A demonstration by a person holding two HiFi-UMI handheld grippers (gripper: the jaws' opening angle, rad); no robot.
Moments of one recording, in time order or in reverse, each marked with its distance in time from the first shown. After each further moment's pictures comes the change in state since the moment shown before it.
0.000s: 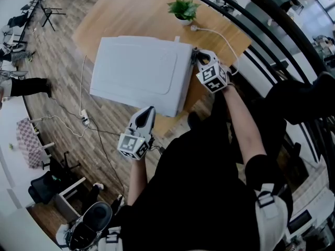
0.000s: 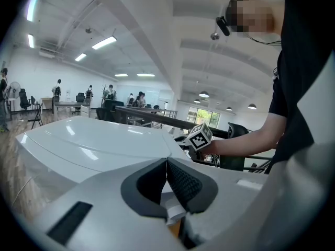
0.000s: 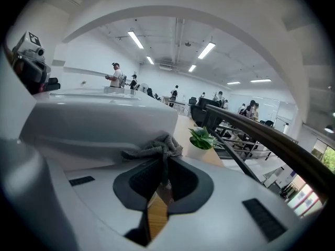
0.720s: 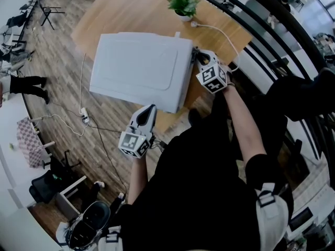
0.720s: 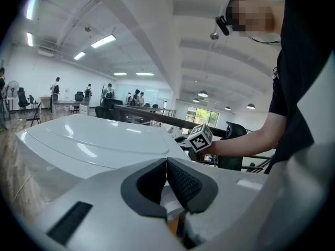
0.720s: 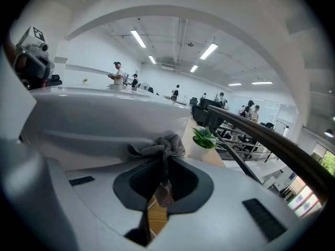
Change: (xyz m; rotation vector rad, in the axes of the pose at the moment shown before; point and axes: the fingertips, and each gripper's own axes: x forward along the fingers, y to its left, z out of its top) left arm -0.003 -0.001 -0.010 -0.004 0.012 -0.015; right arm -0.002 0.017 -0.008 -0.027 0.003 -0.002
